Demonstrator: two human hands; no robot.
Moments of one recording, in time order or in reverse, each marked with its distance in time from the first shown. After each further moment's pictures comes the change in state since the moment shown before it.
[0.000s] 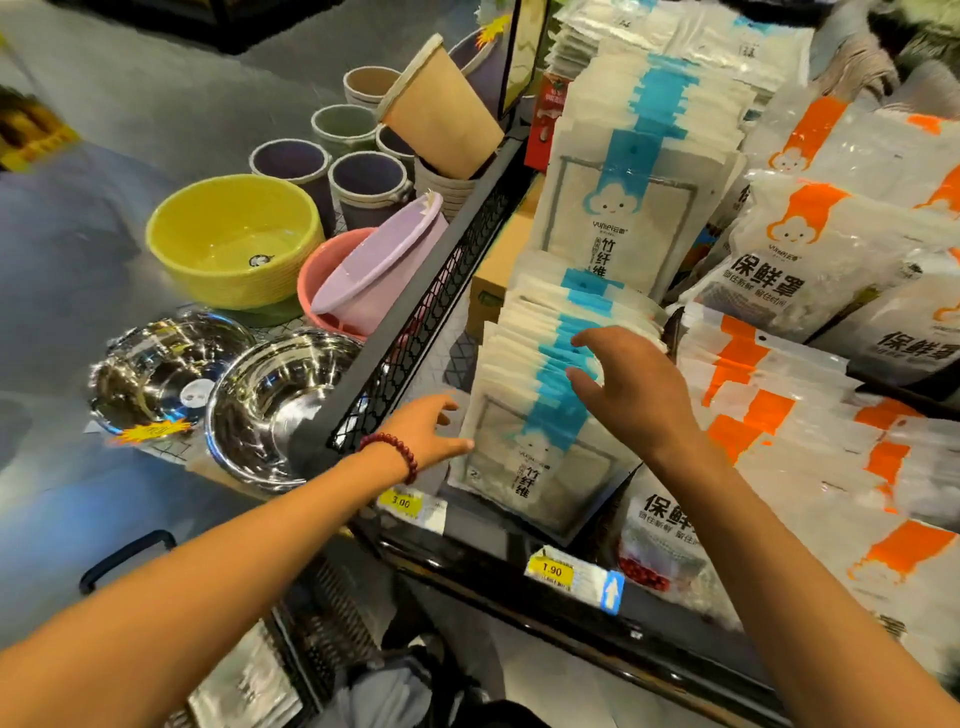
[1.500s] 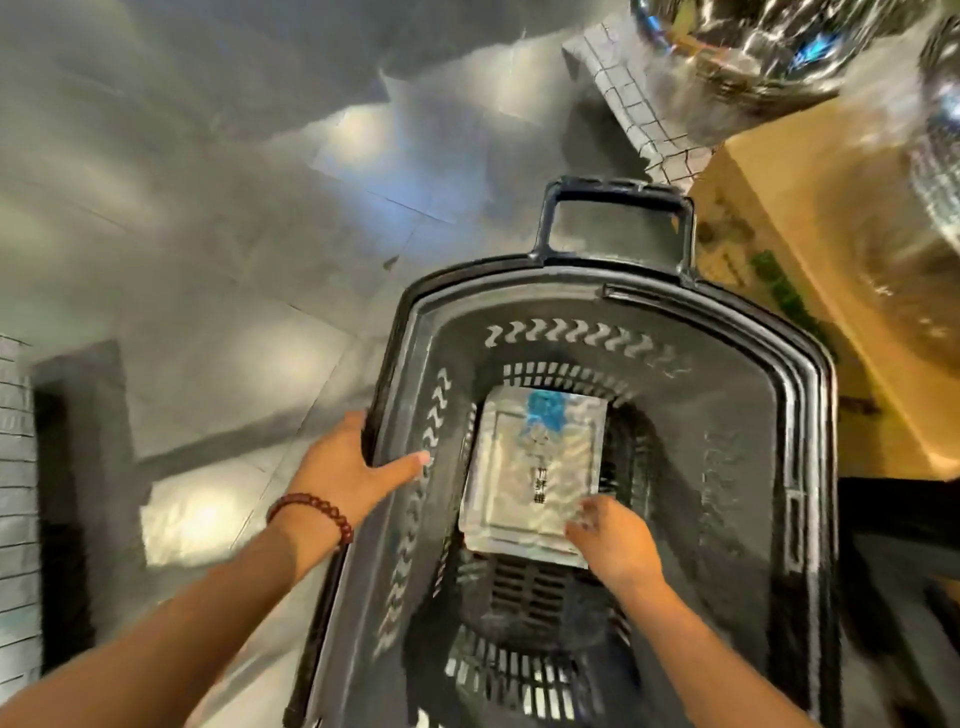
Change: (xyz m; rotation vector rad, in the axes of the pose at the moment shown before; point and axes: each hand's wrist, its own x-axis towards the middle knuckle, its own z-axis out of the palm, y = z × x) left_hand -0.279 -0.694 0.158 -0.422 0.645 -0.999; right_hand -0.247 -0.323 0.754 0.096 -1.170 -0.034
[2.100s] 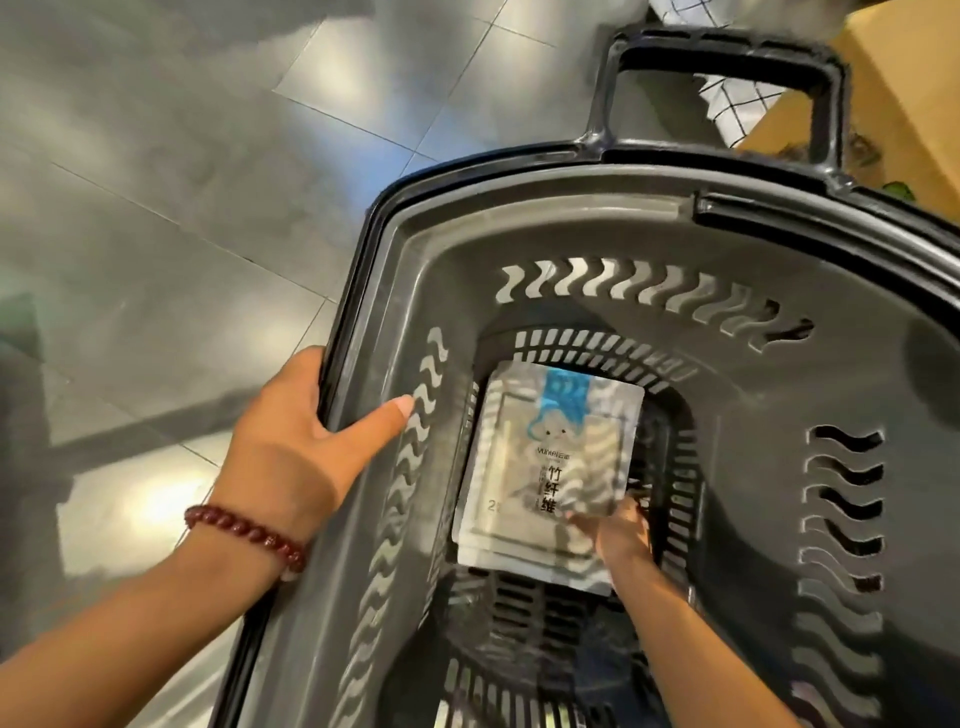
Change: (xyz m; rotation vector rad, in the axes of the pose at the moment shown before) left_hand 0.047 -0.021 0.033 -0.249 0.168 0.133; right_hand 0.133 0.034 0.078 0.493 0.107 0.371
